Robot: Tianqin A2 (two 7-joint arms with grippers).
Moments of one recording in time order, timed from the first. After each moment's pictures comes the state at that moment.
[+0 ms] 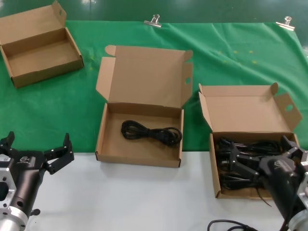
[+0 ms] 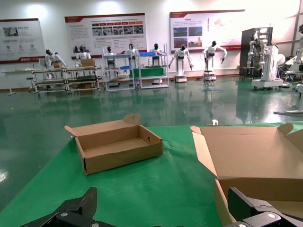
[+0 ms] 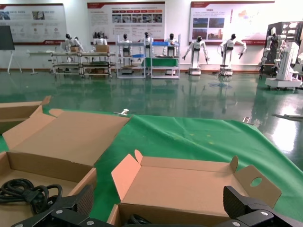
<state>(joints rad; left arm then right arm) 0.00 -0.30 1.60 -1.60 -1.80 0.00 0.00 0.03 0.31 -1.64 1.59 1.83 0.01 -0.03</state>
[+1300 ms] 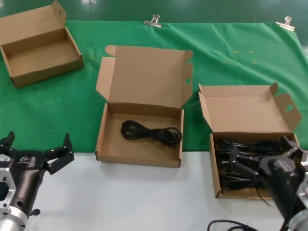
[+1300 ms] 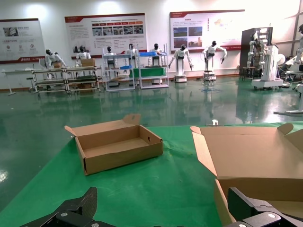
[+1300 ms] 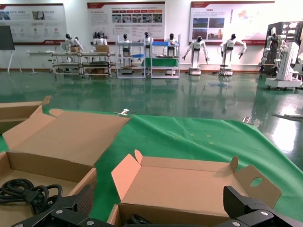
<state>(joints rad) 0.00 -0.30 1.60 -1.60 -1.80 0.00 0.00 0.03 0.31 -1.64 1.59 1.83 0.01 -0.03</state>
